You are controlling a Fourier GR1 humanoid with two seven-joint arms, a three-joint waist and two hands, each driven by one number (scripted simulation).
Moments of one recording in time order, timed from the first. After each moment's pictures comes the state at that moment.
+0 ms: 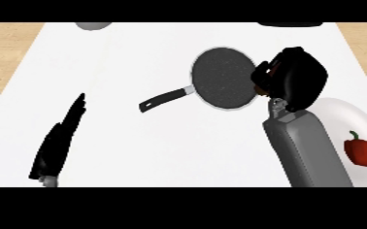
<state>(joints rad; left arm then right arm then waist) 0.06 0.30 -0.10 -1.58 -0.09 0.11 0.13 -0.53 -0.11 0.17 -1.51 1.35 -0.08 1.11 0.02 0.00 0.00</state>
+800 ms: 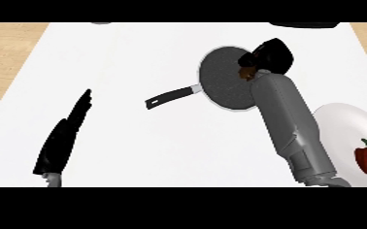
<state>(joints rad) 0.04 0.29 -0.11 -1.60 -0.11 0.08 0.13 -0.88 -0.05 -0.20 -0.68 1.13 -0.40 0.85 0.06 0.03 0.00</state>
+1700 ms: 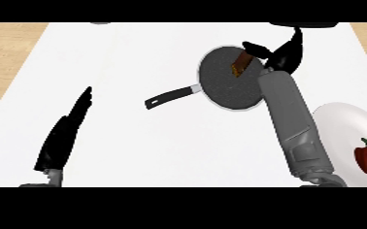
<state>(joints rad) 0.02 0.28 -0.10 -1.58 -0.11 0.07 0.13 -0.93 -0.02 -0.53 -0.59 0.75 -0.94 0.38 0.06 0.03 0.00</state>
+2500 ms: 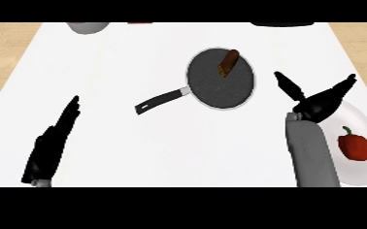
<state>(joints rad) 0.09 0.29 -0.04 -1.59 -0.10 0.06 0.13 -0.46 0.00 -0.38 -1.04 0.49 -1.10 0.19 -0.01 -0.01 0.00</state>
